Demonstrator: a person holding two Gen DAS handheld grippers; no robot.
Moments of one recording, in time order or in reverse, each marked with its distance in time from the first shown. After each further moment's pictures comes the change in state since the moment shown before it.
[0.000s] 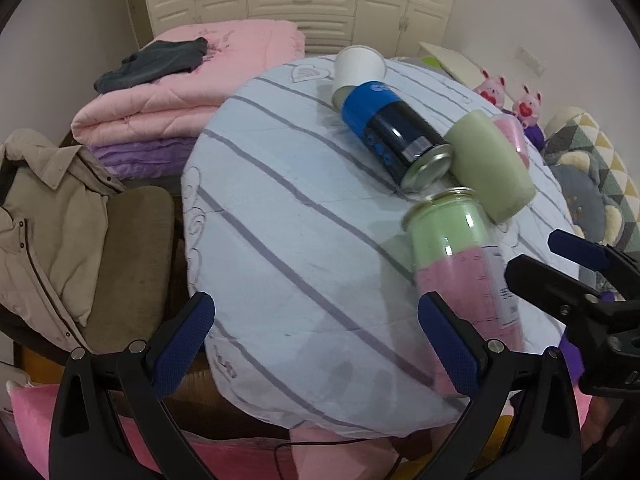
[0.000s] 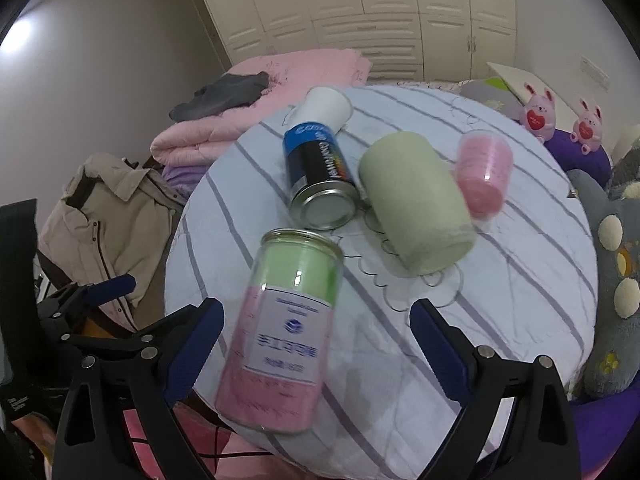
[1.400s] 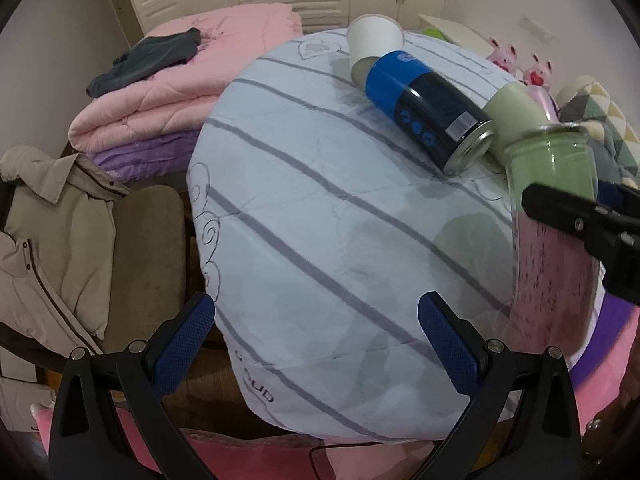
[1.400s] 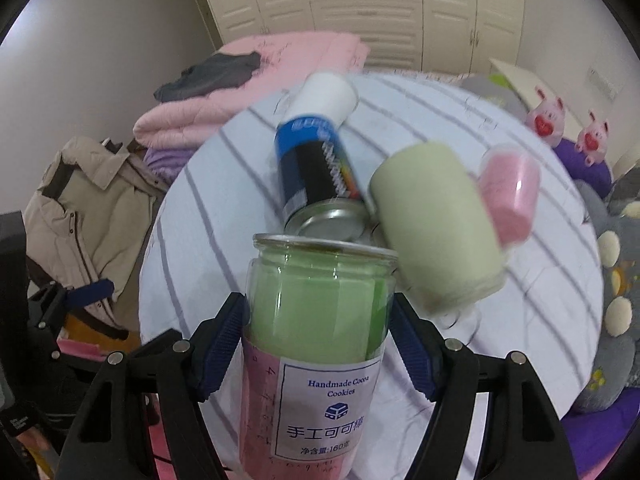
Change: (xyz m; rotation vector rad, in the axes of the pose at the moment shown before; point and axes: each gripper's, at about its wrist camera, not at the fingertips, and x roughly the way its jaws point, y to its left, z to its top) left arm 0.031 0.012 0.014 0.075 0.077 0.038; right arm 0.032 0.009 0.031 -0.034 0.048 -0.070
